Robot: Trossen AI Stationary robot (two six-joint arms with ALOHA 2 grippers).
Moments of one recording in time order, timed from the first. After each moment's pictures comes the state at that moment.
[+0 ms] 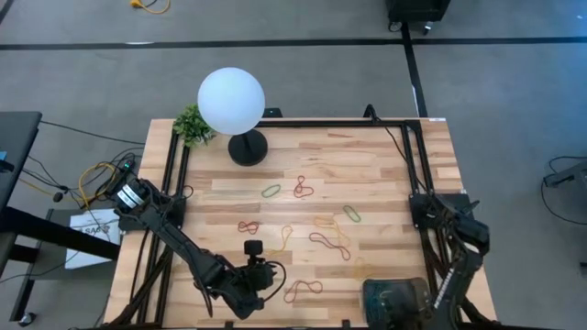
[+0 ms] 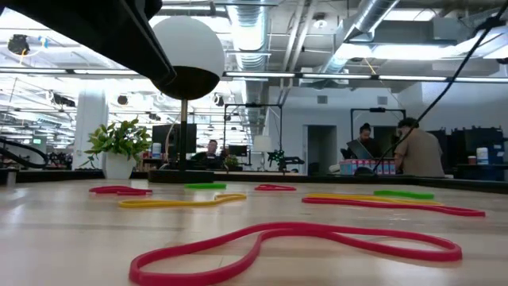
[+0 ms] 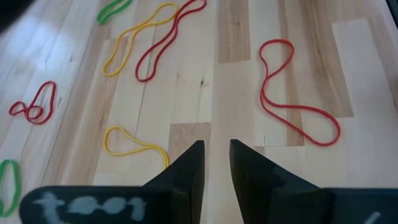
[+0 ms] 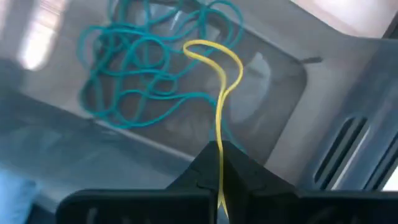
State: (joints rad) left arm -0.73 1.84 1.23 -0.44 -0.67 -0.51; right arm 1.12 2.12 1.77 -1.42 -0.01 2.17
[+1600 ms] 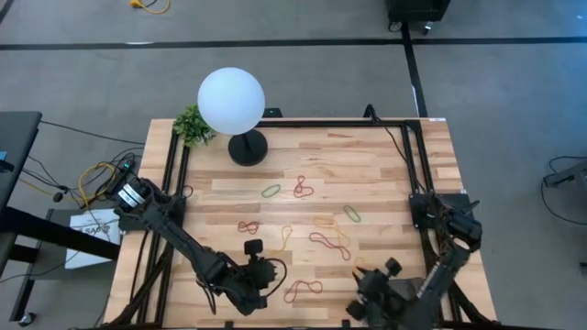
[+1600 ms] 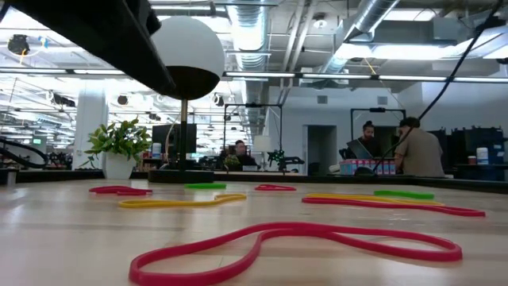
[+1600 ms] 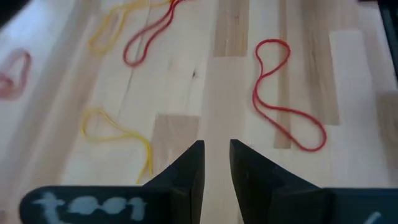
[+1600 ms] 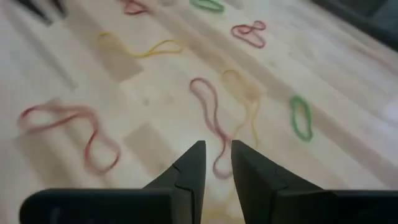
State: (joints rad) left arm -0.70 1.84 1.22 -0.42 -0.58 -0.65; right arm 1.00 2.11 1.72 -1.56 0.83 1.83
